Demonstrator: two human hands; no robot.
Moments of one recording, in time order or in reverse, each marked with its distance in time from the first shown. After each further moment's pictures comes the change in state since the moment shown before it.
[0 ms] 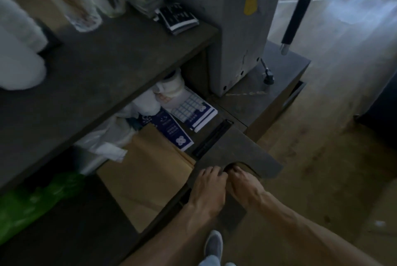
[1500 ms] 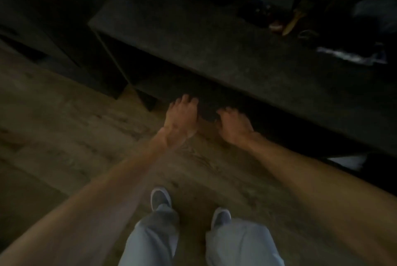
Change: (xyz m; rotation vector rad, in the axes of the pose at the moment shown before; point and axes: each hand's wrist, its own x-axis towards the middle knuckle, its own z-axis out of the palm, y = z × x) left_hand -0.903 -0.459 0.300 -0.390 0.362 -1.267; right_hand -0.331 -0.746 0.596 -0.649 -0.341 -0.936
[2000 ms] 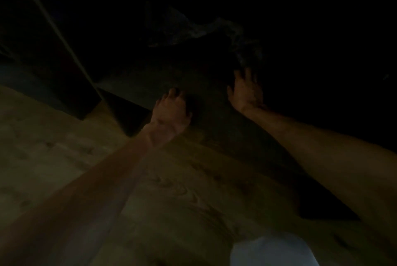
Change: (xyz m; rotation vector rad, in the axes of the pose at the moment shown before) left_hand 0.222 -0.136 0.236 -0.069 0.232 0.048; right_hand 0.314 0.087 0.174 -0.111 0.580 0.202
